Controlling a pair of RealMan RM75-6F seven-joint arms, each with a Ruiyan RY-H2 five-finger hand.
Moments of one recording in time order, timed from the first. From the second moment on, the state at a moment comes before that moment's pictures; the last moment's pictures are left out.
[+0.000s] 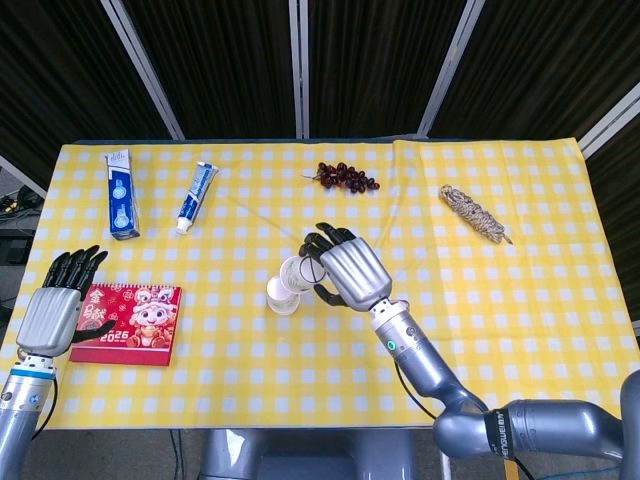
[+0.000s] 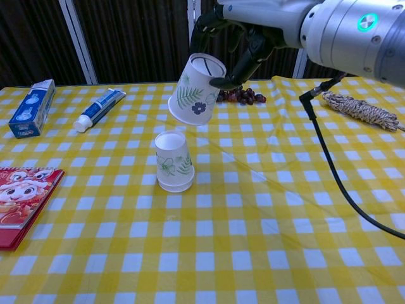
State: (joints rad) left arm -0.25 -1.22 -0.06 -1.56 1.45 1.38 0.05; right arm 0.91 -1.45 0.31 -1.89 -0.96 1.11 -0.58
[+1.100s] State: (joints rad) left arm -0.26 -1.19 -0.07 -1.57 1.43 1.33 -0.02; right arm 0.99 -1.62 0.29 -1.76 -0.91 1.12 -0.63
